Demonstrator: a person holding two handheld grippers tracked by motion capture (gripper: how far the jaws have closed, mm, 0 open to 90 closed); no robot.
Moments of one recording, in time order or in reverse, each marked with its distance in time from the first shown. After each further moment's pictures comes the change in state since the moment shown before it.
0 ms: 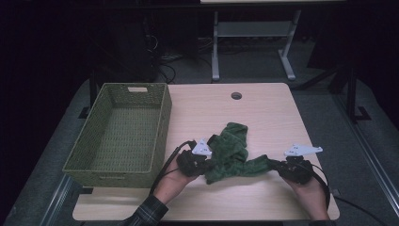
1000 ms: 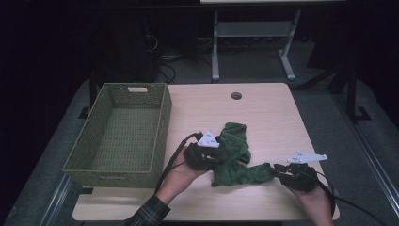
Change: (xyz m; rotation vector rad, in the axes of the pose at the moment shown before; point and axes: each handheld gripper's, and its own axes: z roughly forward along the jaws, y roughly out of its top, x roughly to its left) left arm -0.003 0.045 0.003 -0.079 -0.016 0.008; right arm 0.011 -0.011 -0.012 -0.006 -0.025 -0.015
